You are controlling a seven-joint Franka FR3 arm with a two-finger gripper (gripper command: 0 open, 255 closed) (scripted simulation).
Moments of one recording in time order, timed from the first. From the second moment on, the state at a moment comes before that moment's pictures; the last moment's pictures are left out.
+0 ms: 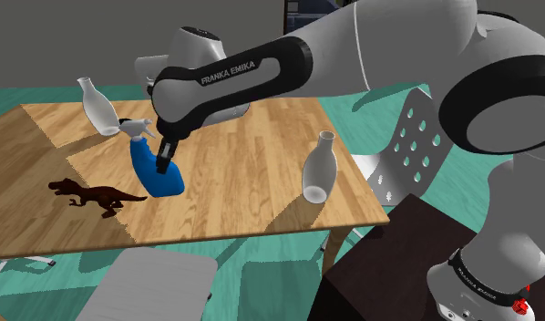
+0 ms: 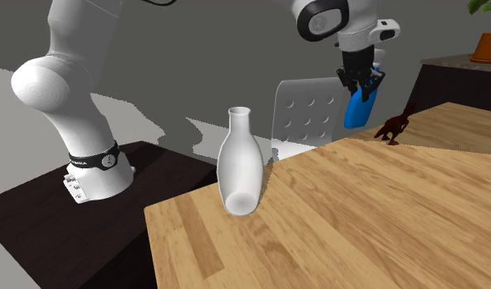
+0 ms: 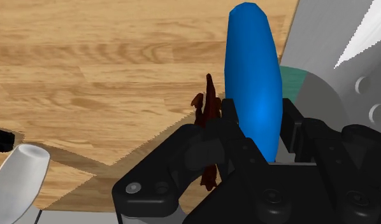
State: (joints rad) arm 0.81 0.59 -0.27 -1.44 0.48 2.39 -0.69
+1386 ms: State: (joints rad) arm 0.79 0.69 -0.22 -1.49 0.55 2.55 -0.77
